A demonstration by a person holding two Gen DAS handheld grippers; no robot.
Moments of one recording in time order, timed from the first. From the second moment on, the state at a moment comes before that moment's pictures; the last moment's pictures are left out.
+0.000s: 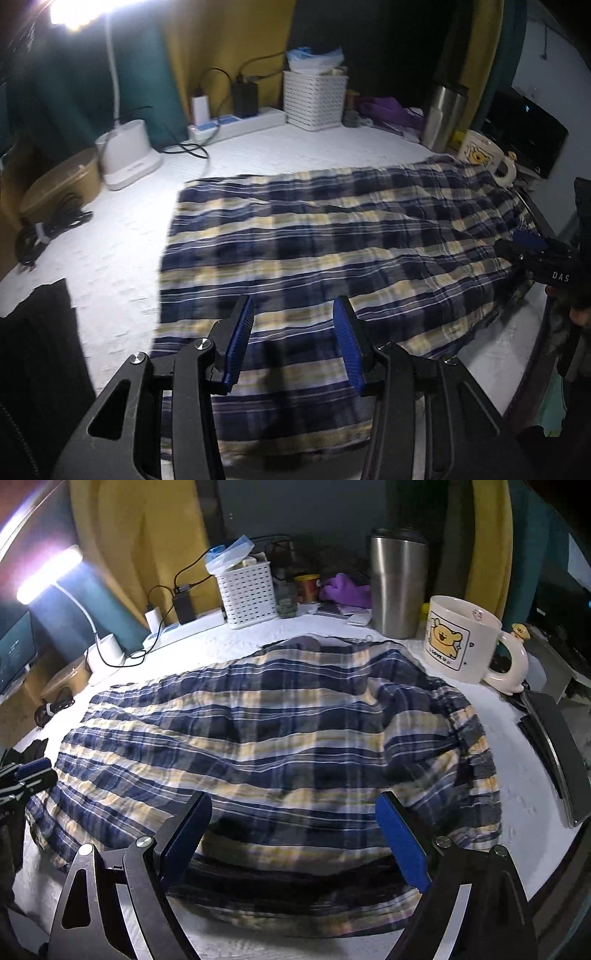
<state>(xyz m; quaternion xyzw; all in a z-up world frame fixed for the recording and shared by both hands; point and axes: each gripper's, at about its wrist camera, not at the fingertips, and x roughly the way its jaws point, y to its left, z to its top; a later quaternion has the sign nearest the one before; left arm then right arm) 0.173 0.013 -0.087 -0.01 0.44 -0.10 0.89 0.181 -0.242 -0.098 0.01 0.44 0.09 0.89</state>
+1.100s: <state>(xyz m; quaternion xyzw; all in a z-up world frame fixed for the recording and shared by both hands) 0.208 -0.026 -0.074 0.05 0.45 -0.11 0.89 0.126 -0.312 -0.111 0.16 0.43 0.07 0.88</state>
